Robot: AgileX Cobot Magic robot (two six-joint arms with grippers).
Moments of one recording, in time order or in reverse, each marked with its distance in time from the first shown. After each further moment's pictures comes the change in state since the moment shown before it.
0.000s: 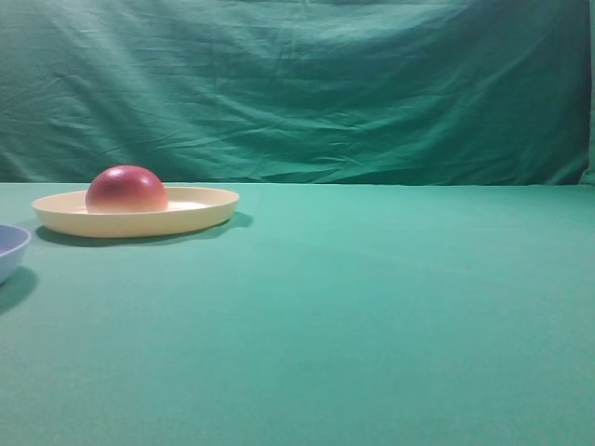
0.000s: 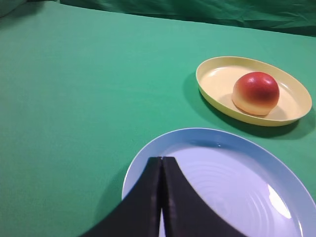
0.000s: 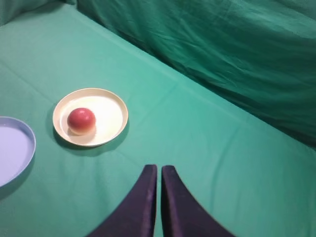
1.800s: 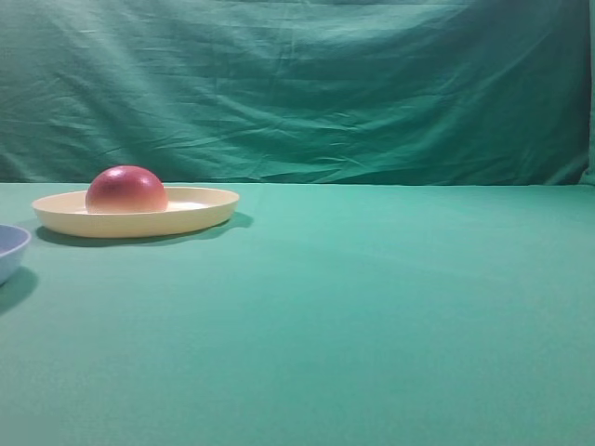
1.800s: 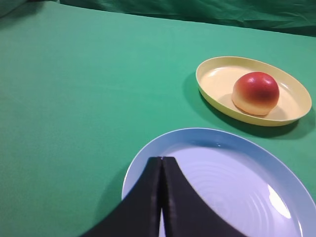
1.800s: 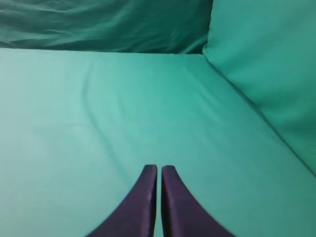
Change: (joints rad) left arm 0.000 0.000 0.000 0.000 0.000 0.000; right arm -0.459 -0.670 1.069 0.037 -0.491 0.003
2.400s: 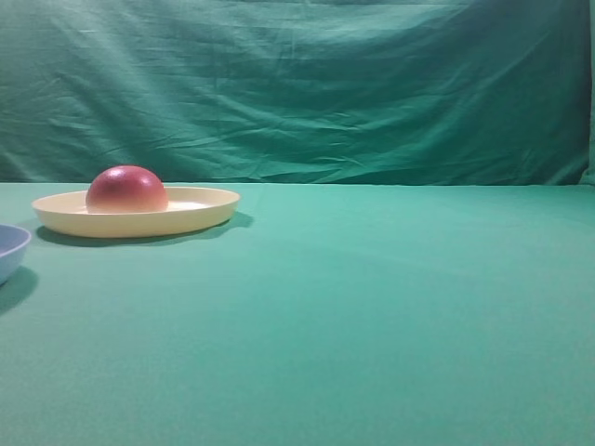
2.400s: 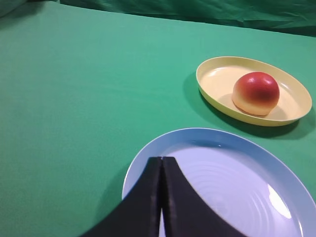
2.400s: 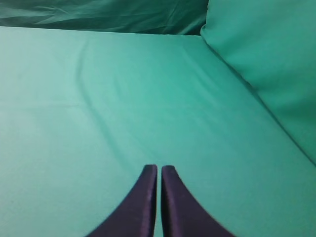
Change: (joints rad) left arm 0.000 0.000 0.000 0.000 0.000 0.000; right arm -0.005 0.000 0.000 0.001 0.003 -0.009
